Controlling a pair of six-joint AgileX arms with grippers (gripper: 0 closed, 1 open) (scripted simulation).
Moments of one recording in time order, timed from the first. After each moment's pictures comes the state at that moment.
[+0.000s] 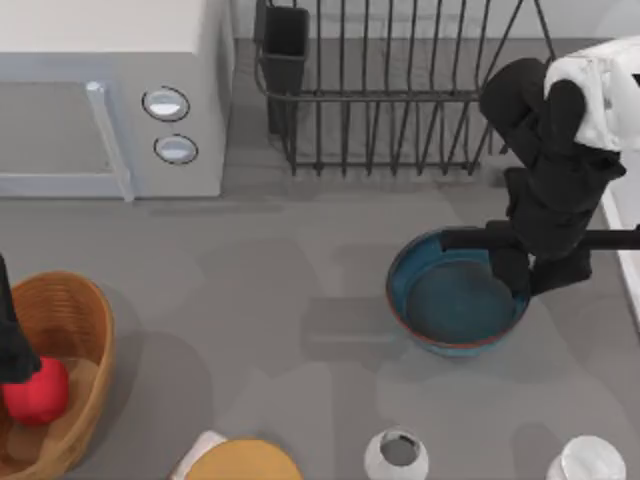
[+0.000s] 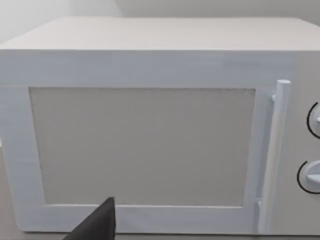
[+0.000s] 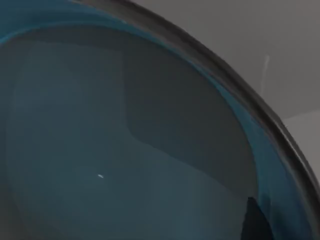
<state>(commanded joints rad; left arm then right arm) 0.00 0.00 0.00 0.00 0.00 0.00 0.40 1.99 1.37 -0.95 0.00 0.42</state>
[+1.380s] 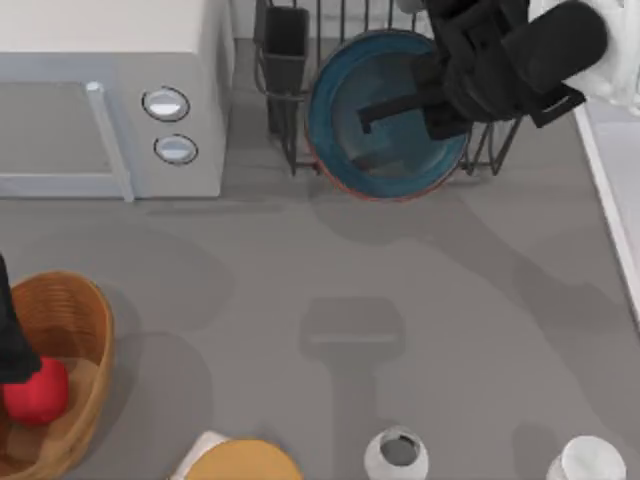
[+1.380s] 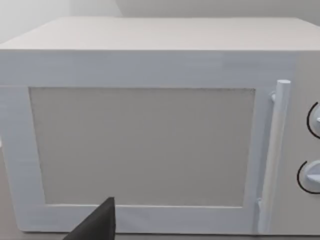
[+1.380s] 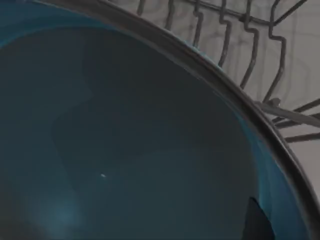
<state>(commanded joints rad) 0.00 0.00 0.00 0.00 0.00 0.00 0.67 1.73 1.53 -0.75 0.45 0.26</state>
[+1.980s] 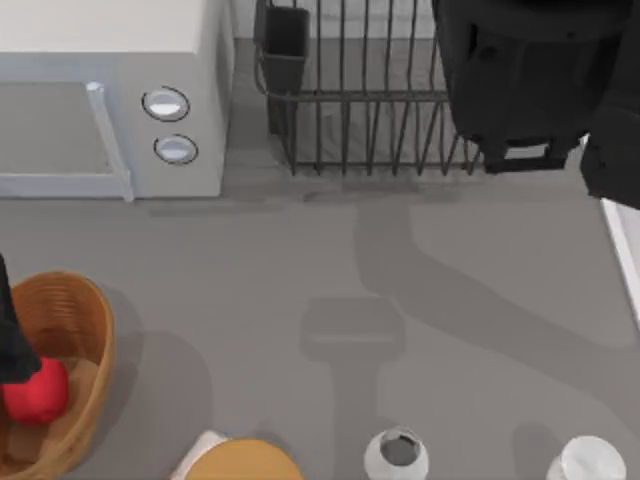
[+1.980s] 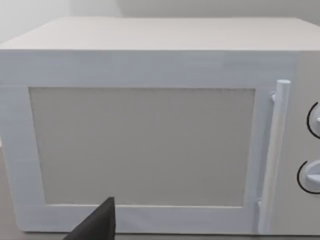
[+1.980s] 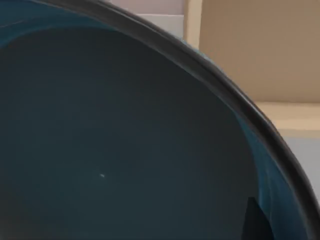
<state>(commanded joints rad) 0.00 0.00 0.00 0.00 0.00 0.00 1.02 1.46 1.44 -0.06 1.03 0.04</state>
